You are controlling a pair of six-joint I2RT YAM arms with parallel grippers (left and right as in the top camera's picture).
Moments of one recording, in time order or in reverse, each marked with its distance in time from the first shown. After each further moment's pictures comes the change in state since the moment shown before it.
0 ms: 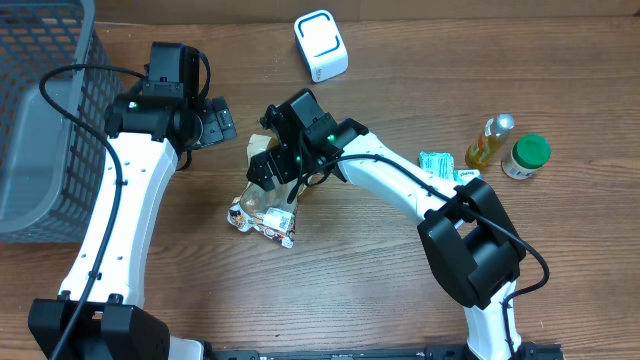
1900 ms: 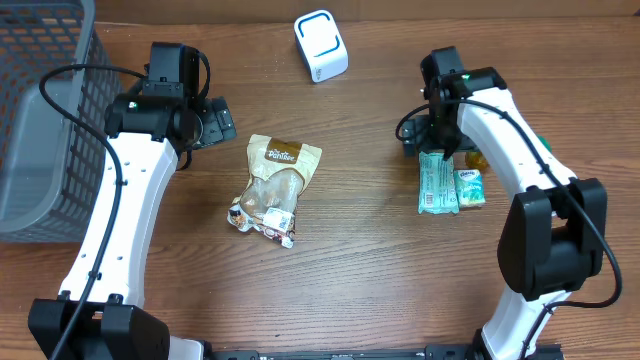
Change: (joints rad) left arm 0.000 0.000 0.000 0.000 0.000 0.000; right arm -0.476 -0.135 0.001 -0.560 0.468 -0.047
